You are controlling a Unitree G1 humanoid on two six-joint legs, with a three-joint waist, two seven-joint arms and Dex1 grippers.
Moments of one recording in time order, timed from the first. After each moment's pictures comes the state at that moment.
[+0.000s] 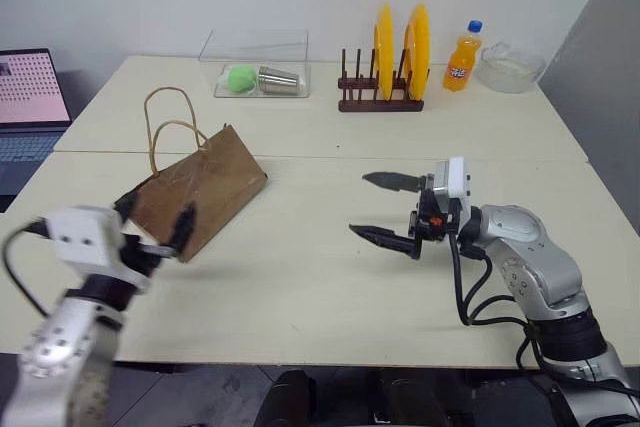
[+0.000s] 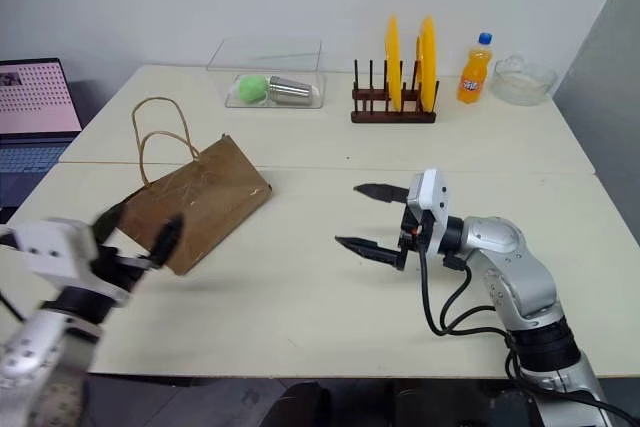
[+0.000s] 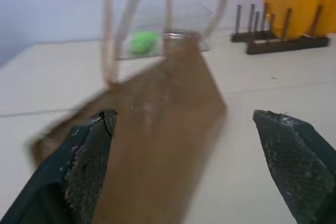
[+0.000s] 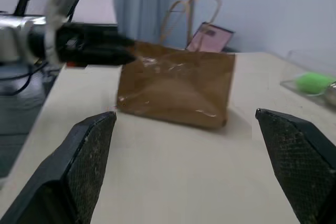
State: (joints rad) left arm 0.17 0.50 0.58 -0.60 -0.53 0.45 -0.33; right arm -0.41 -0.50 0.14 -0.25 0.53 0.34 0.99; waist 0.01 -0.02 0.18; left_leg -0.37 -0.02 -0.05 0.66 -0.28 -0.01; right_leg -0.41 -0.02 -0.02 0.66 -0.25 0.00
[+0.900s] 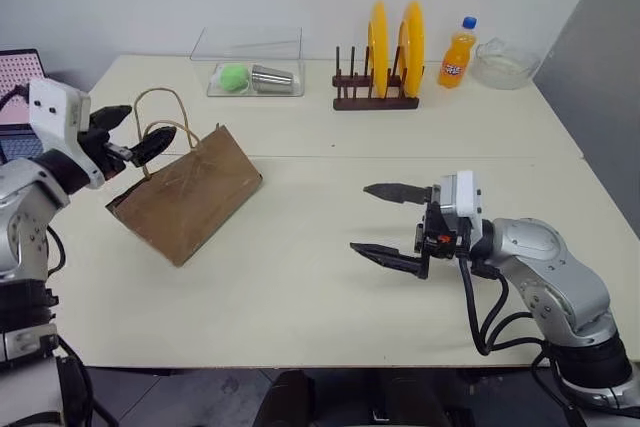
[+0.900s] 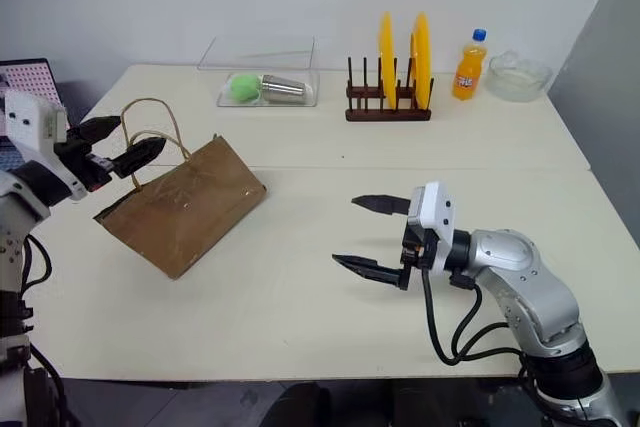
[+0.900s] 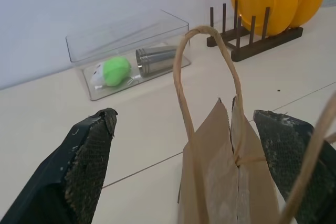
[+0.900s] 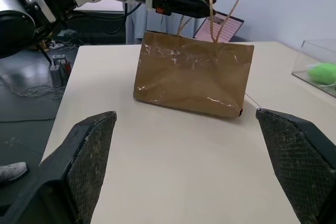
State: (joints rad) left arm -0.53 0.90 0.35 0.25 -0.45 0.41 -0.79; right arm -0.32 -0.53 0.11 -0.48 0.54 0.43 0.89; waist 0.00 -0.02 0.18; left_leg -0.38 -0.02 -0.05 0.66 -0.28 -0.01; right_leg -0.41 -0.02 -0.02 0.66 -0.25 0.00
